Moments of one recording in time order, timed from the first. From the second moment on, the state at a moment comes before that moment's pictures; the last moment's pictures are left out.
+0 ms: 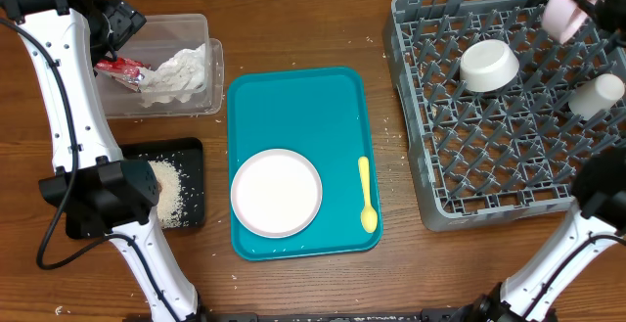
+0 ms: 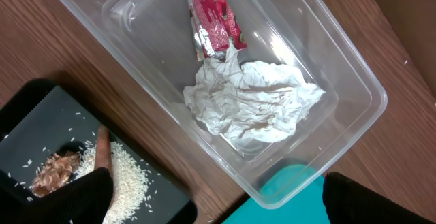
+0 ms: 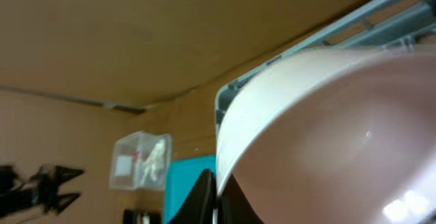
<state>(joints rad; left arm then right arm) 0.24 2.26 2.64 -1.60 -0.08 -0.68 -0.56 2.33 2.54 -1.25 -1.11 0.02</state>
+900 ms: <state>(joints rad) 0.24 2.26 2.64 -1.60 -0.08 -0.68 -0.54 2.33 2.08 -0.51 -1.32 0.38</state>
